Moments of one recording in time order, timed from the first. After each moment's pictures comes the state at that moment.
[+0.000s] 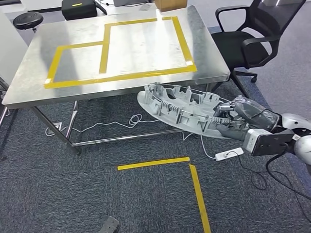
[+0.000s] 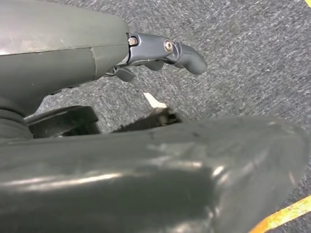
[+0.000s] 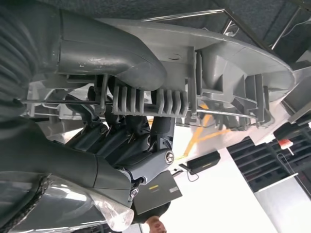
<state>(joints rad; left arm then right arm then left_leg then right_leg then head) -0.08 -0.27 0.84 -0.30 -1.34 -0.01 -0.42 -0.67 -0.58 0.43 -1.67 0.26 0.36 -0.34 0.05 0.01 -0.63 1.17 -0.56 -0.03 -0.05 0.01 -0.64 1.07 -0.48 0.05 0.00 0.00</state>
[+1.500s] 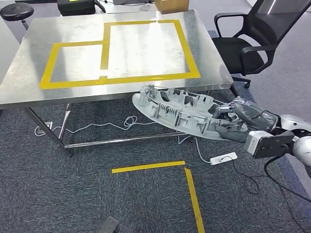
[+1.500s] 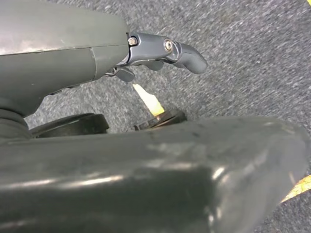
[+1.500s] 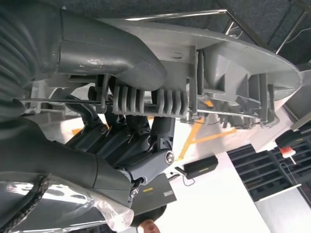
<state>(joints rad) -0.08 -0.27 0.84 -0.30 -1.33 -0.03 -0.41 -0.67 -0.57 0.43 -1.66 0.25 0.36 -0.36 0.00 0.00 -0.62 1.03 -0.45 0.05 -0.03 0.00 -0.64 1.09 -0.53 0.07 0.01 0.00</state>
